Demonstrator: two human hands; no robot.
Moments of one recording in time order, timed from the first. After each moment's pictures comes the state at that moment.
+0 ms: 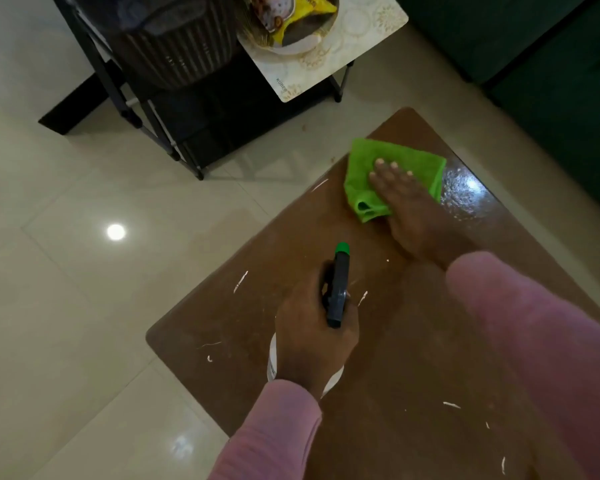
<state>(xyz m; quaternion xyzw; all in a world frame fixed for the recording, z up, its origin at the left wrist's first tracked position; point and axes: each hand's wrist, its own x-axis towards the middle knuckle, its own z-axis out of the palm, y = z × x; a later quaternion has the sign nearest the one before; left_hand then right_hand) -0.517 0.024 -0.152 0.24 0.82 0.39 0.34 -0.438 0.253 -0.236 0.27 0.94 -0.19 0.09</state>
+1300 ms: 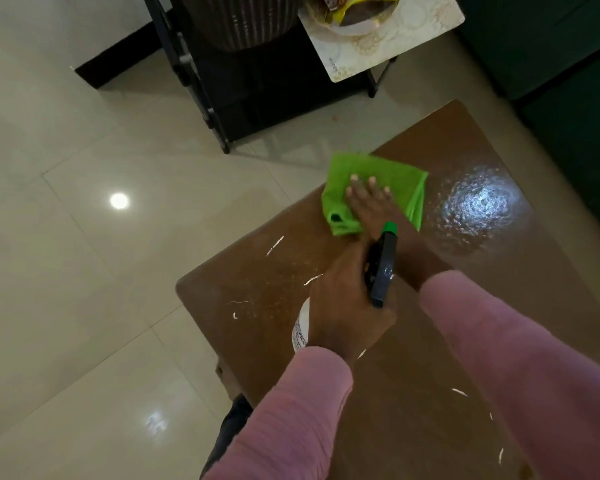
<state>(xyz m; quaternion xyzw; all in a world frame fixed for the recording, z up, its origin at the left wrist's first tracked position) -0.517 0.007 -0.146 0.26 0.80 0.41 0.34 -0.487 0.167 -0.254 0.20 0.95 -0.20 0.14</state>
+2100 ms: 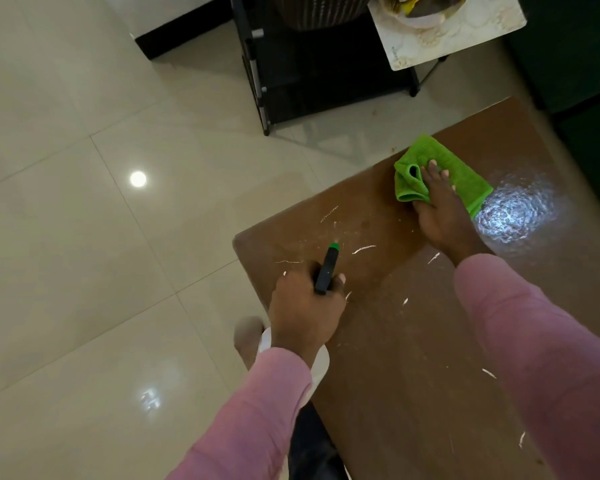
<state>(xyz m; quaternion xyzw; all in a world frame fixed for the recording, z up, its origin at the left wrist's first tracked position) -0.550 -0.104 -0.152 0.05 0.86 0.33 0.39 -0.491 0.137 -0.215 0.41 0.85 -0.32 0.06</state>
